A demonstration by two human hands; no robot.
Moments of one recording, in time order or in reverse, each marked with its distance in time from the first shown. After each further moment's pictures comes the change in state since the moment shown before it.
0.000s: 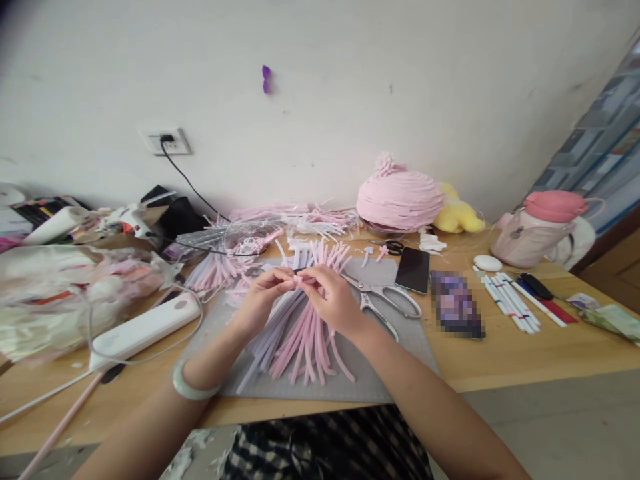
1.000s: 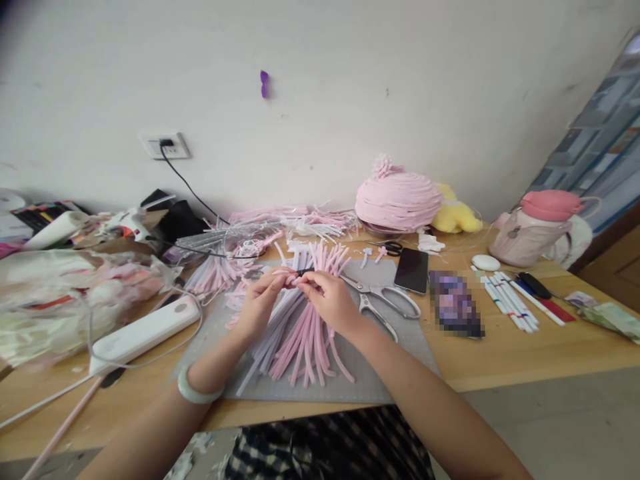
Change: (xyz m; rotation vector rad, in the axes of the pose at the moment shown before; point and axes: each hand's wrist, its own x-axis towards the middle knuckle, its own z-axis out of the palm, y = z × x) left_hand -0.001 -0.008 -0.003 0.194 0.070 0.188; right_hand -0.001 0.007 0.006 0.077 -0.062 0.174
